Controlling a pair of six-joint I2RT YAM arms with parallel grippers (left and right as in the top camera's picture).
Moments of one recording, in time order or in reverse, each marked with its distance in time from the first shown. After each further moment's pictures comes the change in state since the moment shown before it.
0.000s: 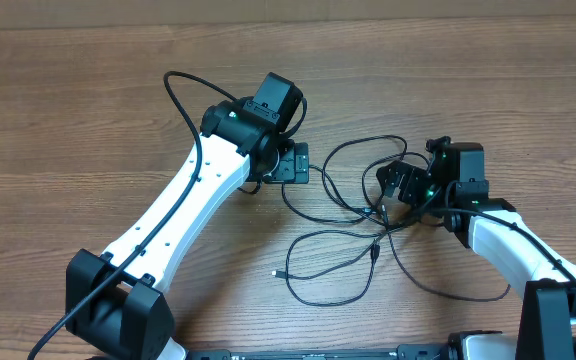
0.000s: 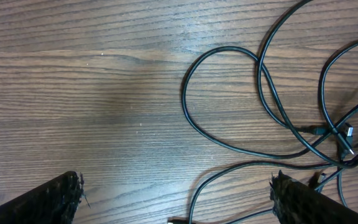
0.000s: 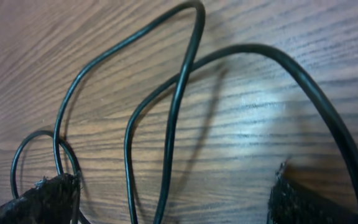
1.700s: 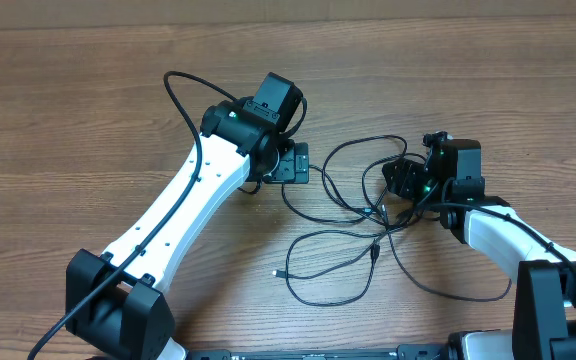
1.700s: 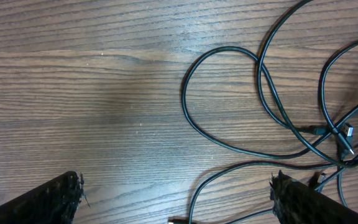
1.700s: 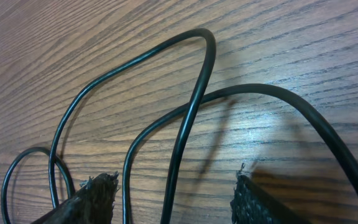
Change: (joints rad) left arm 0.000 0.000 0.000 0.000 0.000 0.000; right arm 0.000 0.071 0.000 0.123 0.000 -0.026
